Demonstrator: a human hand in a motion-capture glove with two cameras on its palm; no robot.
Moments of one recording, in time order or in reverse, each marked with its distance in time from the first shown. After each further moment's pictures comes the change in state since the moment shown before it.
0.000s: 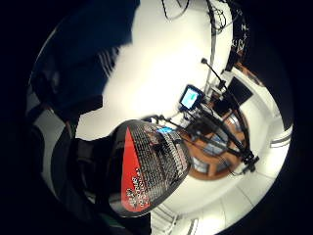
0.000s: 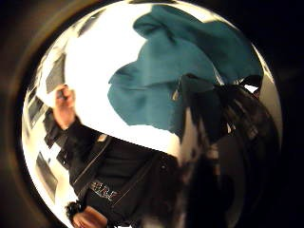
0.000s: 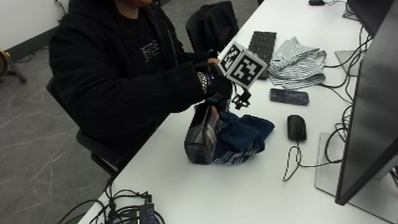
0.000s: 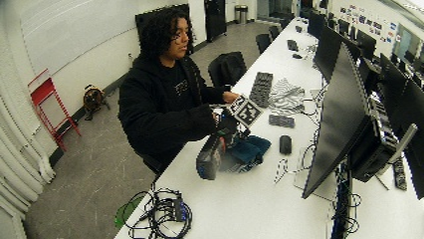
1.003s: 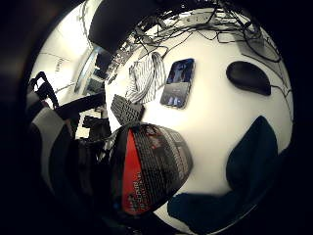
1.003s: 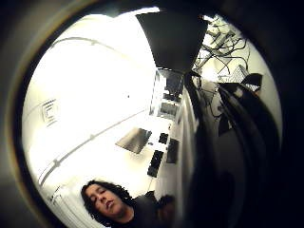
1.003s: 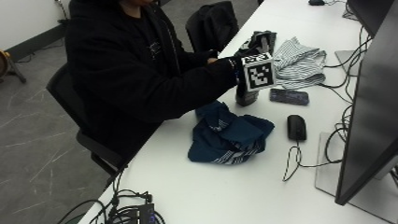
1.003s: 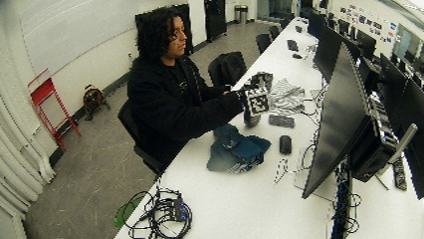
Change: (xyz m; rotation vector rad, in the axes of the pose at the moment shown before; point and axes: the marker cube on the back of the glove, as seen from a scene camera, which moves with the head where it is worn) arm -0.126 -0.100 -0.111 0.867 -1.364 -0.425
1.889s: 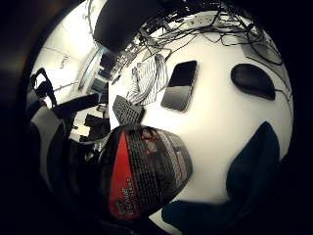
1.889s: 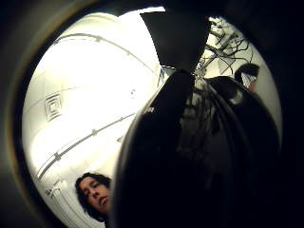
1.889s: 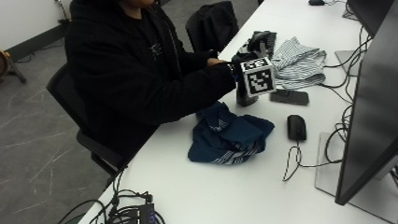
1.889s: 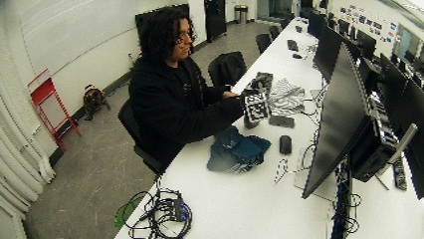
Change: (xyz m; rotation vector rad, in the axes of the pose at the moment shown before) arm 0.015 0.009 0.000 -0.026 -0.035 -0.010
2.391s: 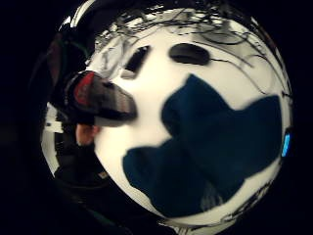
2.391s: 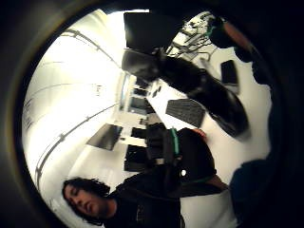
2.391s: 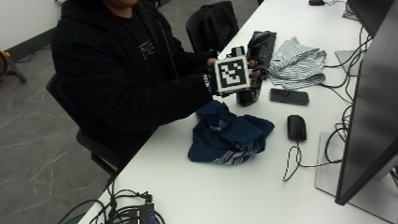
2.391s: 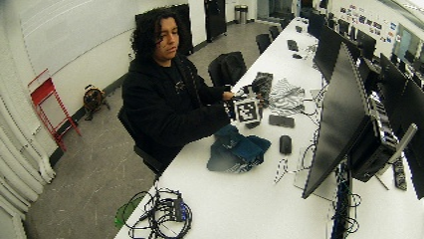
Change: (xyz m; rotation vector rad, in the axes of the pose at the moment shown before) arm 0.006 0.082 -0.072 -0.060 0.497 0.079
